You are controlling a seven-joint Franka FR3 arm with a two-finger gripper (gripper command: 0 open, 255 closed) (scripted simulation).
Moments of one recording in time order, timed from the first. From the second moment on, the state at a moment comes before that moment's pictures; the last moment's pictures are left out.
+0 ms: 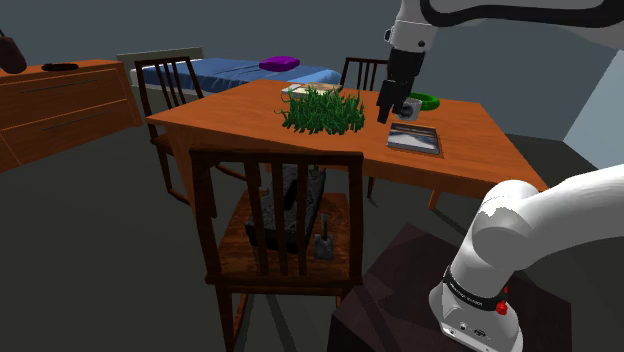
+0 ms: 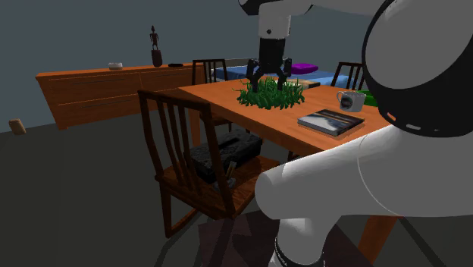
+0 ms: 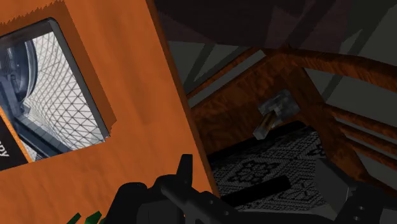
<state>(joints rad) 0.01 -0.79 -0.07 -2.28 -0.05 1.59 -0.10</state>
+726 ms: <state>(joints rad) -0.03 -0.71 0.04 -2.51 0.04 1.84 0.19</state>
